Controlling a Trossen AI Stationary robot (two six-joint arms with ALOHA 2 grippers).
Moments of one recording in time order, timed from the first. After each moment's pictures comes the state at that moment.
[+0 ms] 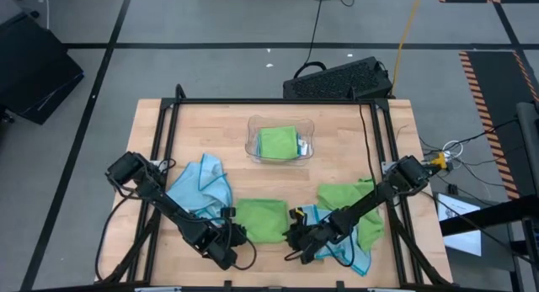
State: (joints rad) left arm -0.70 1.87 1.10 -0.45 -0.45 -0.60; right arm 0.57 1.99 0.97 0.11 0.37 0.12
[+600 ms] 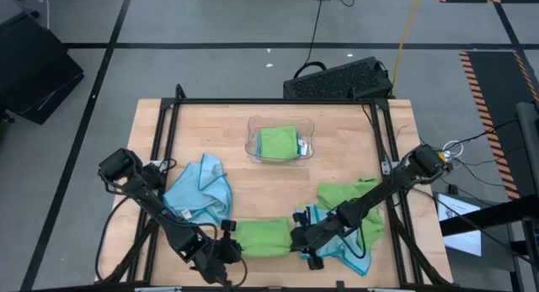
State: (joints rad) left arm -0.79 1.79 1.15 -0.36 -0.42 -0.48; right arm 0.57 1.80 0.95 0.14 0.02 0.40
